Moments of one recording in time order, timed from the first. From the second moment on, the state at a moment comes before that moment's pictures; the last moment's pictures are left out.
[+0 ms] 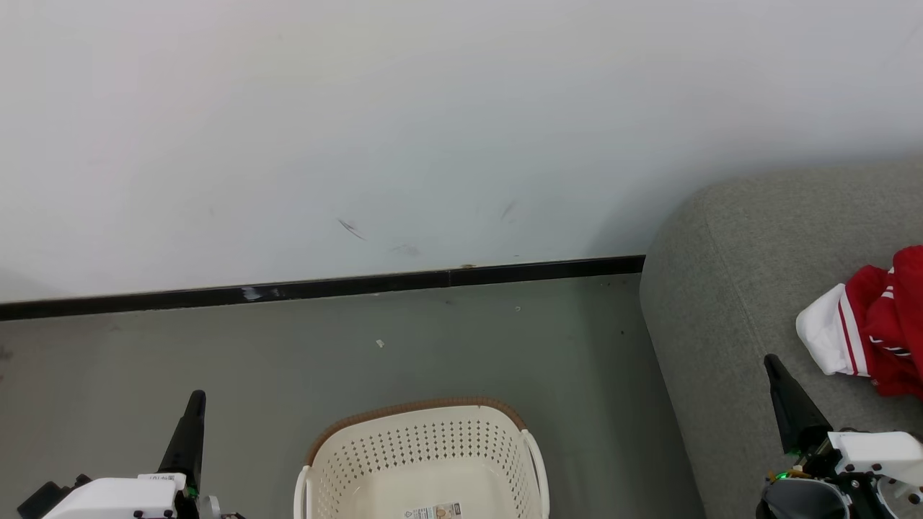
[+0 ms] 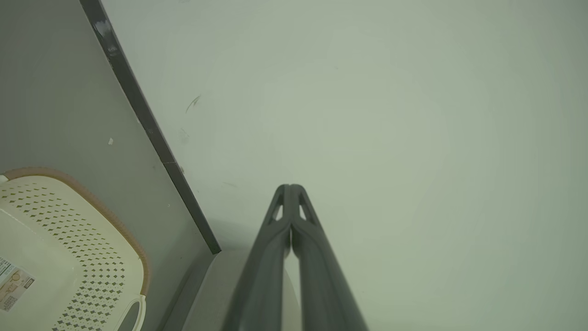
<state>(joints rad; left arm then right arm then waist) -0.06 0.03 0.08 0.24 -1.60 -0.09 0.11 -0.07 -0.11 -0.02 0.27 1.70 0.12 0.02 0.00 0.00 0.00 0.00</state>
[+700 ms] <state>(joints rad) -0.06 0.03 0.08 0.24 -1.60 -0.09 0.11 -0.07 -0.11 -0.02 0.27 1.70 0.12 0.02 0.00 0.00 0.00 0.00</state>
